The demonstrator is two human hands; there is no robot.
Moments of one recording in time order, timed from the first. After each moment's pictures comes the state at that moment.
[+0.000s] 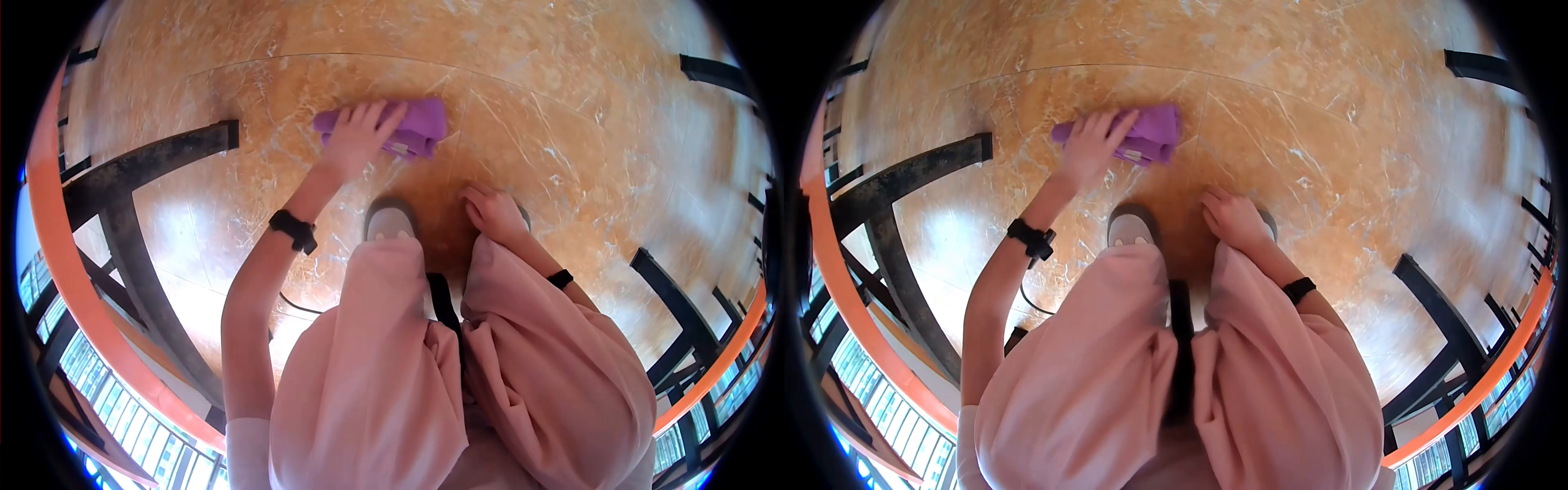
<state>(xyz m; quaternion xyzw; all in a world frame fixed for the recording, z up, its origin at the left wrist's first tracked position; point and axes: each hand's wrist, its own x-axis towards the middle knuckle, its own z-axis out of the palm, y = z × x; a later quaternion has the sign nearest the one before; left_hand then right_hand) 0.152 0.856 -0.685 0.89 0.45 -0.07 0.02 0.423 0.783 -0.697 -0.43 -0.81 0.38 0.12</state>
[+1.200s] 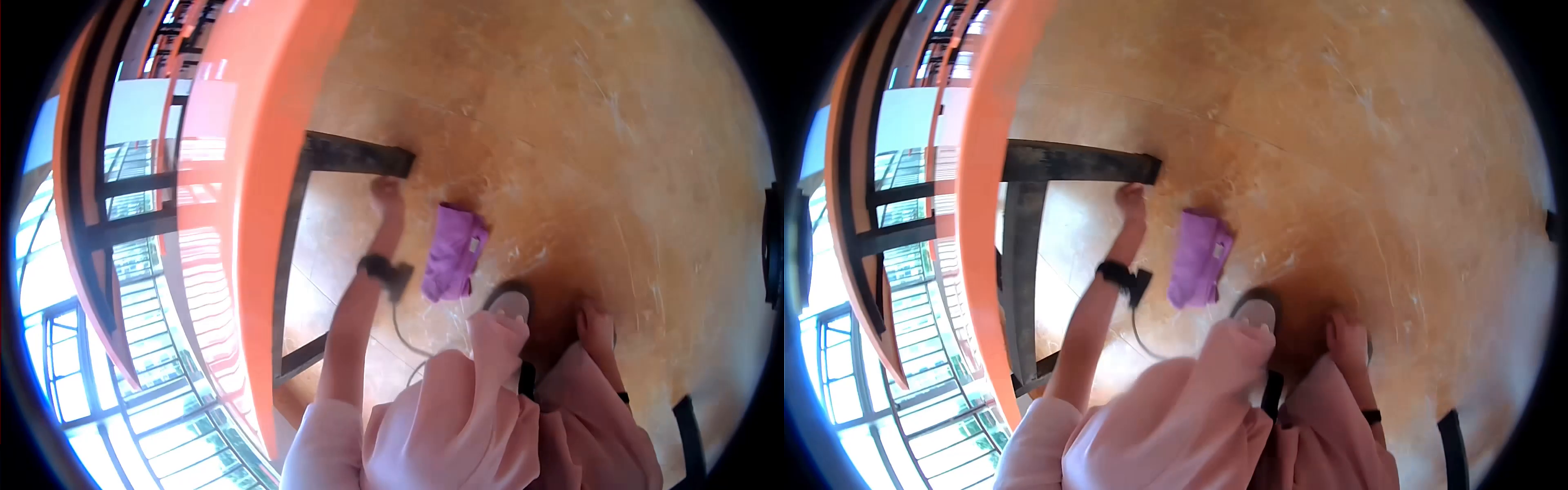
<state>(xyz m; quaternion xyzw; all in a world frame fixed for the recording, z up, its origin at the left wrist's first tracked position) -0.078 0.800 -0.767 0.27 0.84 0.47 0.07 0.429 0.777 -0.713 -0.48 -0.79 0.38 0.05</state>
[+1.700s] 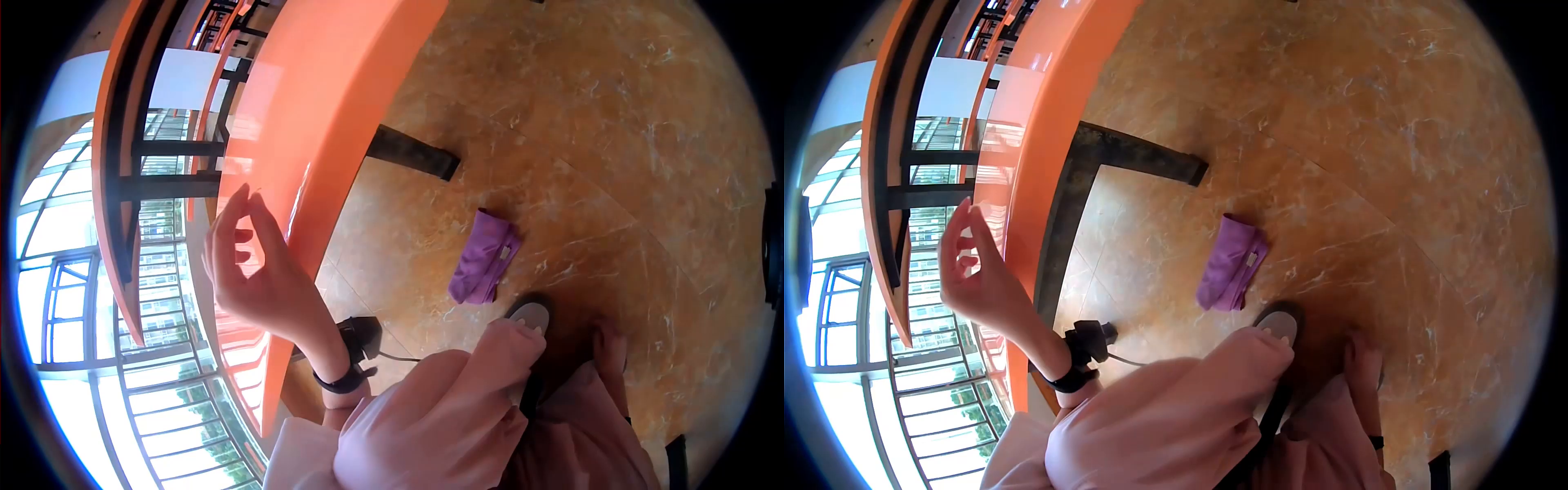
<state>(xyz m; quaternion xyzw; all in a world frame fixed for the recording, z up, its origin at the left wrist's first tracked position) 0.082 0.788 -0.371 0.36 0.78 0.25 -0.44 0.427 0.780 -0.705 -0.46 -0.78 0.41 0.11</state>
